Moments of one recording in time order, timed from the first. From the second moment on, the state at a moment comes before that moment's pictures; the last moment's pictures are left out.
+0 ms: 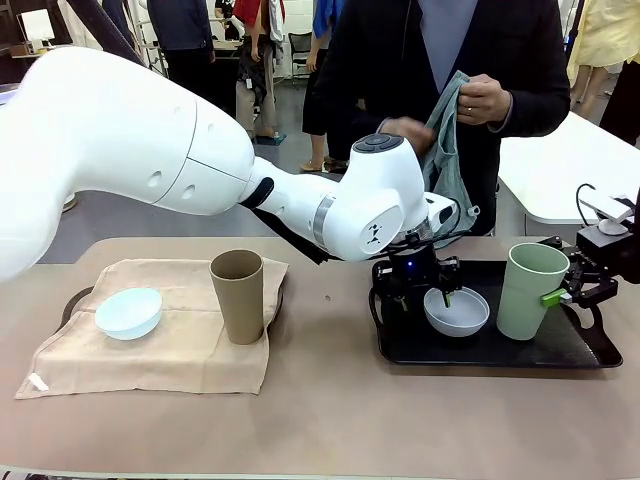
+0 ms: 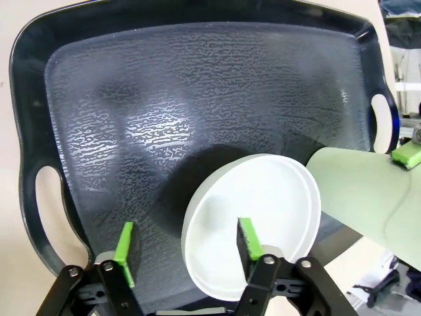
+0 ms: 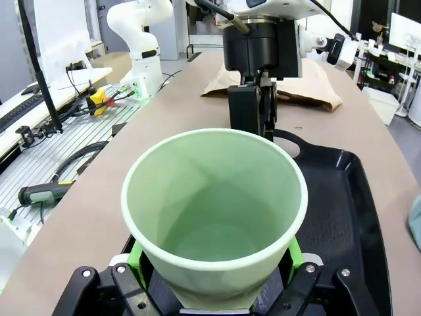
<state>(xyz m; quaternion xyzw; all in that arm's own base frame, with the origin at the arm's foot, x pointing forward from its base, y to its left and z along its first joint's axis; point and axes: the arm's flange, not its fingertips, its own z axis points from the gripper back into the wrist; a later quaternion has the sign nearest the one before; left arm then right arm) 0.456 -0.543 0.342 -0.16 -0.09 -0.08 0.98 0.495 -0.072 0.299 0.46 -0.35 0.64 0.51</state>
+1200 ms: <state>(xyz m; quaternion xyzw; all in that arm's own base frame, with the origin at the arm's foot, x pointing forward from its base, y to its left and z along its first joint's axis) 0.454 -0.539 0.354 -0.16 -0.08 -0.08 0.98 0.489 -0.087 0.305 0.45 -0.35 0.63 0.52</state>
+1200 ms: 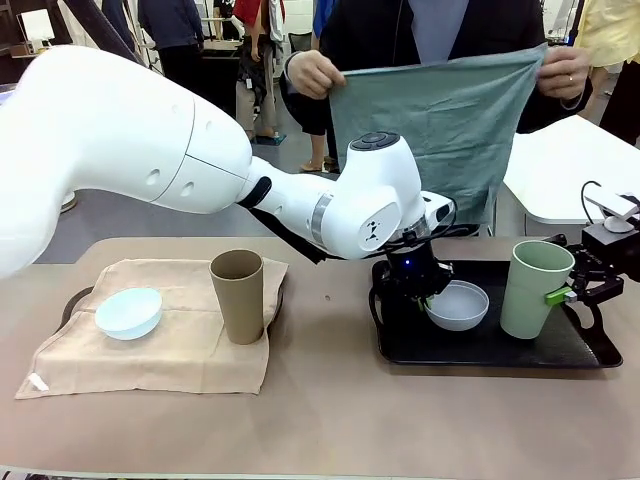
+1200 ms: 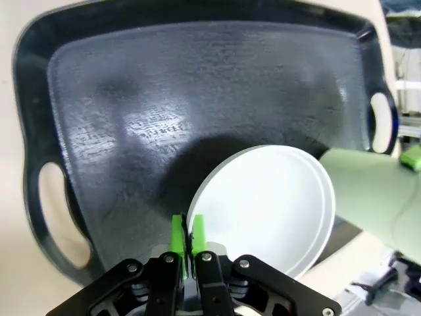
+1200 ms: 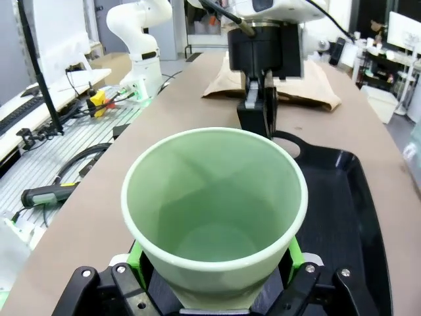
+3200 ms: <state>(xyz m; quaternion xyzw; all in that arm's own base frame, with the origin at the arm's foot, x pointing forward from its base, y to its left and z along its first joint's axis) 0.353 -0.474 0.628 -0.14 -0.17 -0.09 0.97 0.381 -0.109 0.492 0.34 -0.44 0.63 0.54</state>
